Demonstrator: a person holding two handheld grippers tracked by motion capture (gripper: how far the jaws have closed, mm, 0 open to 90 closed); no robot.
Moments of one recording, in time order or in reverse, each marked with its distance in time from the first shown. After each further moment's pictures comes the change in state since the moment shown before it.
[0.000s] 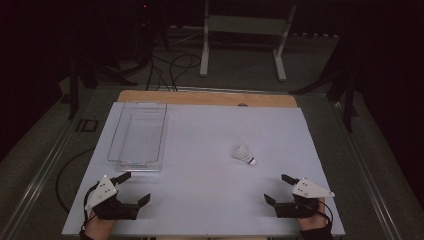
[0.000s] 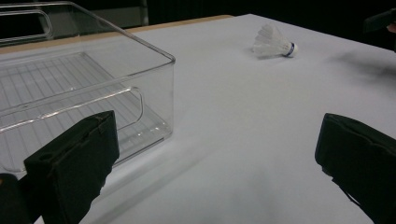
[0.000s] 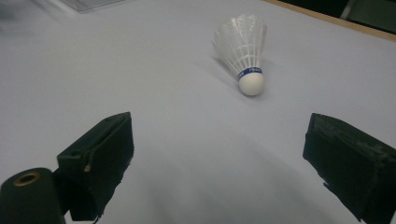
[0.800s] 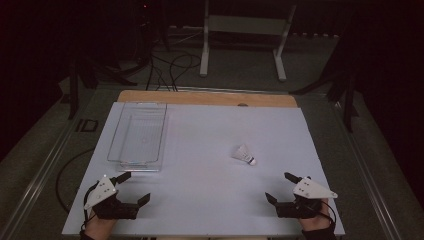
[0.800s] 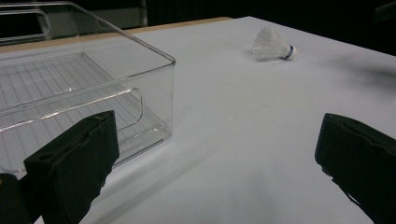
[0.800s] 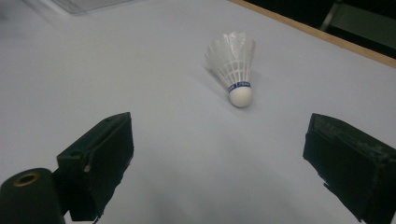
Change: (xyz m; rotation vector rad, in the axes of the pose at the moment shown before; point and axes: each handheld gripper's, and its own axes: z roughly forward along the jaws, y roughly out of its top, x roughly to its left) left arm 0.001 0.000 0.000 -0.007 -0.004 -0.009; right arm 0.008 0.022 -0.013 0.015 -0.039 -0.023
